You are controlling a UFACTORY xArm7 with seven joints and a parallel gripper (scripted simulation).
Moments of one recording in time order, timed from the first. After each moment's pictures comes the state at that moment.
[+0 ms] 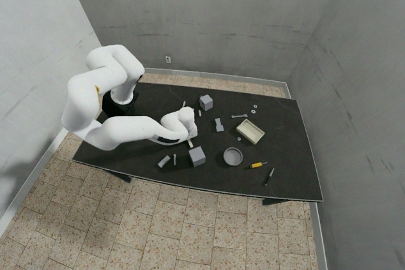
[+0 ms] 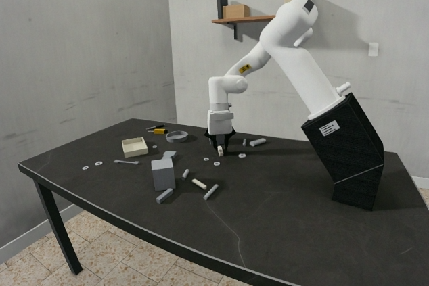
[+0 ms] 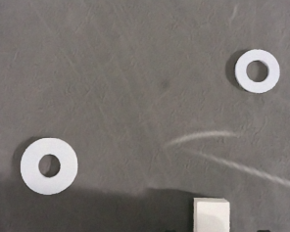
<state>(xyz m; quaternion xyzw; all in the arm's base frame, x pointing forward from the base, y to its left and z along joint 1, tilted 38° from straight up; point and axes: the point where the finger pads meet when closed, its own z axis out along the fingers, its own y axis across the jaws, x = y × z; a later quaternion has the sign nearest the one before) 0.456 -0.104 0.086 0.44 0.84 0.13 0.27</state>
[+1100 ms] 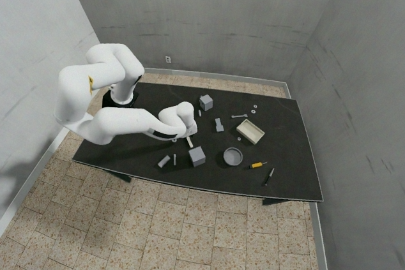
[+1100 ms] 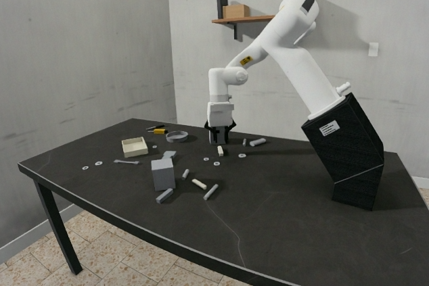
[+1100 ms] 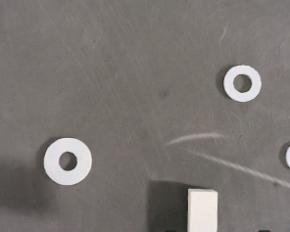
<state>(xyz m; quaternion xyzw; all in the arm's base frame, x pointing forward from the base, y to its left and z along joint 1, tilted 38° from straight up) 0.433 -0.101 0.113 0.44 0.85 0.13 0.27</state>
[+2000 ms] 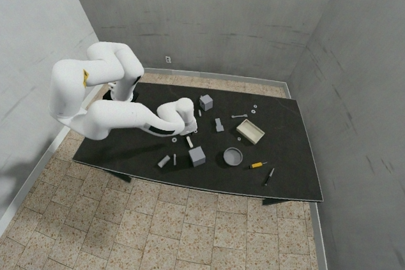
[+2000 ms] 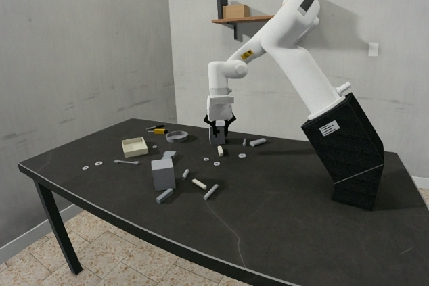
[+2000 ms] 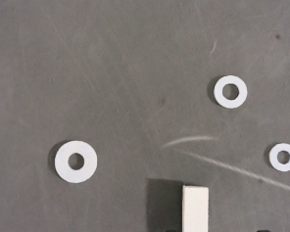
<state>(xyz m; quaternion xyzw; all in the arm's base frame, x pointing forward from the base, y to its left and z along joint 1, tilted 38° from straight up) 0.418 -0.098 0.133 0.44 0.85 0.13 0.27</state>
